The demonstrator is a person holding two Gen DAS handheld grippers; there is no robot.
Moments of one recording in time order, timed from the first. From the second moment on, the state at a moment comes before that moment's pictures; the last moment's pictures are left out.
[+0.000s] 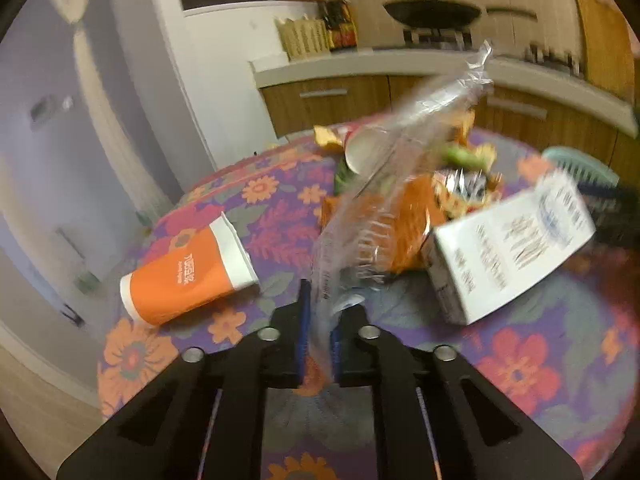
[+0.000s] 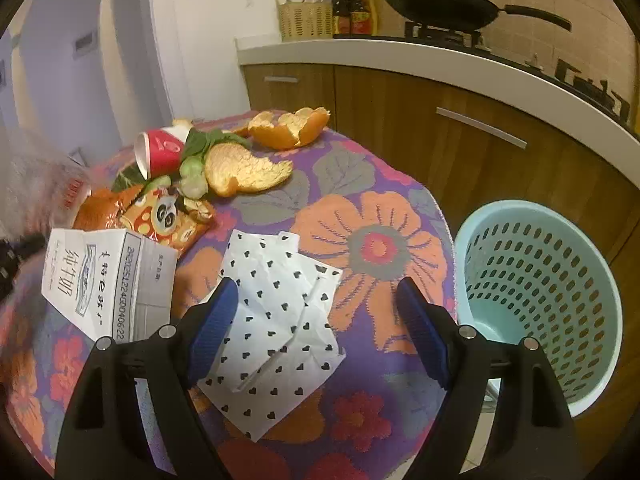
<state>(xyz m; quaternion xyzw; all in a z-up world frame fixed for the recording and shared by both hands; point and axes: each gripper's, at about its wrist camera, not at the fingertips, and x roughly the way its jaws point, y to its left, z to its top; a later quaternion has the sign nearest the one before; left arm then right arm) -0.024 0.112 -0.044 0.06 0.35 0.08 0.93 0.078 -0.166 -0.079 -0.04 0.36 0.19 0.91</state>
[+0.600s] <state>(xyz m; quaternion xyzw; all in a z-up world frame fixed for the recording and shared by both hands) -0.029 0.084 -0.013 0.02 0.32 0.06 0.95 0.050 -0.198 -0.057 0.02 0.33 0.27 0.90</state>
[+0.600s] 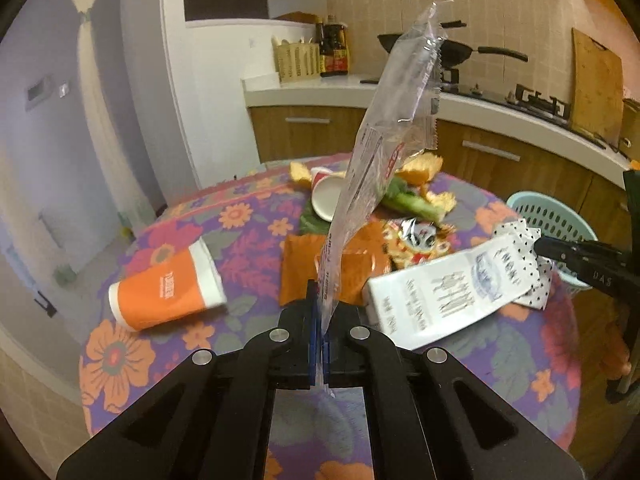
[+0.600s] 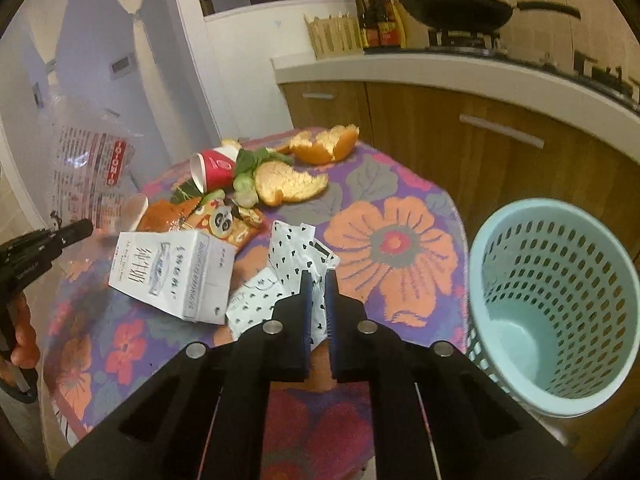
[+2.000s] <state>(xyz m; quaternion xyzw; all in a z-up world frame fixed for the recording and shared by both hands) -0.031 0.063 -0.001 0.02 0.30 0.04 0.95 0.017 -0.160 -0.051 -0.09 0.32 0.32 0.89</state>
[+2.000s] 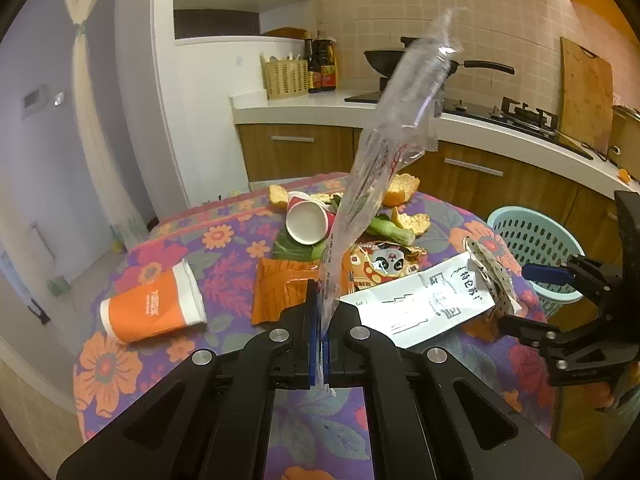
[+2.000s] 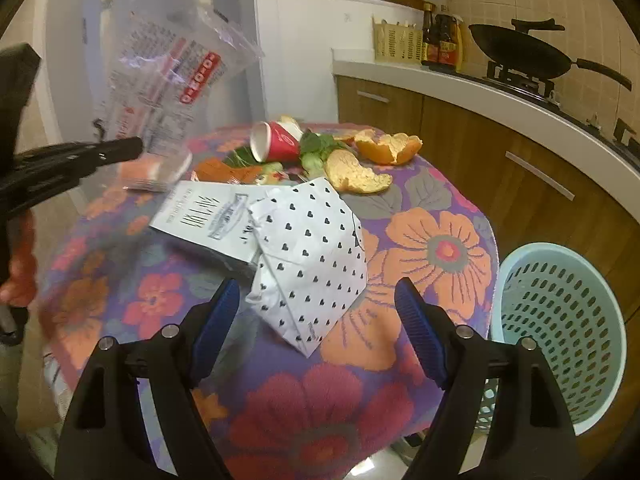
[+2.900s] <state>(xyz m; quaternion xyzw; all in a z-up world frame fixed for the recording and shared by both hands) 0.021 -0.044 0.014 0.04 0.30 -0.09 0.95 0.034 -0.289 -0.031 0.02 0.27 0.17 0.95</state>
